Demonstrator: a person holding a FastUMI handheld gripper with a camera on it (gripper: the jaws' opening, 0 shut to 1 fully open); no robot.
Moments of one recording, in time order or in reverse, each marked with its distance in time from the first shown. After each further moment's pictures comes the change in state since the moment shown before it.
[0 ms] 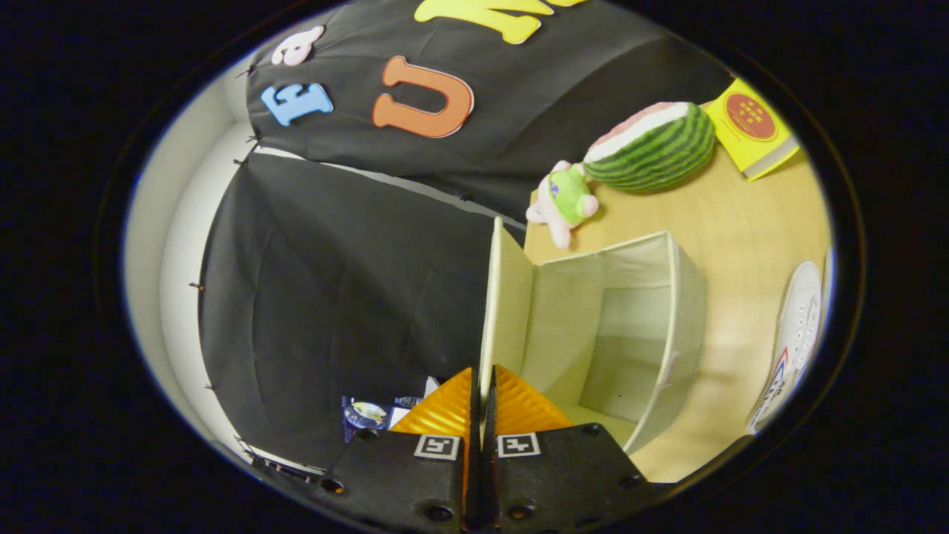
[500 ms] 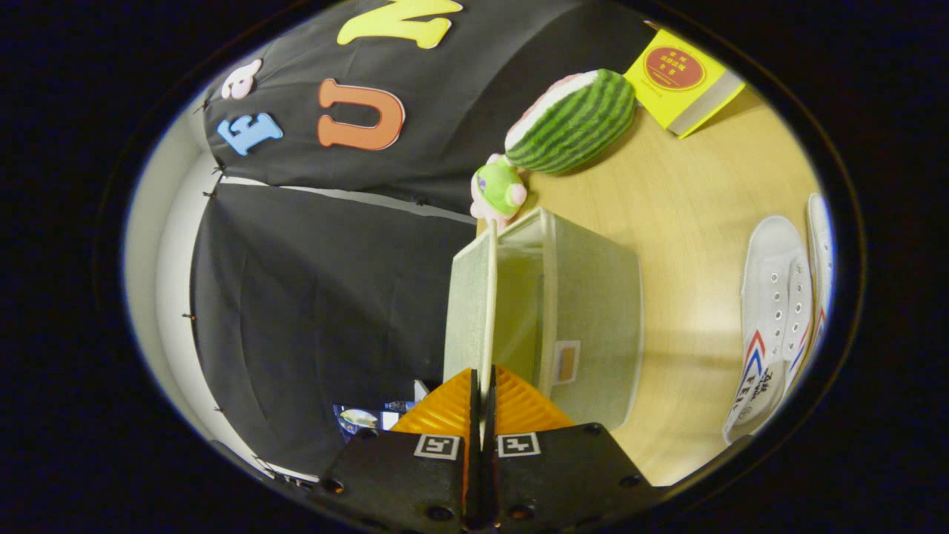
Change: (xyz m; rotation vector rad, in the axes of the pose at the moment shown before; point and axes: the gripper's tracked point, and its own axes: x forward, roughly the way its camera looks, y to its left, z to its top) arm -0.033 -0.103 -0.007 0.120 -0.005 -0.047
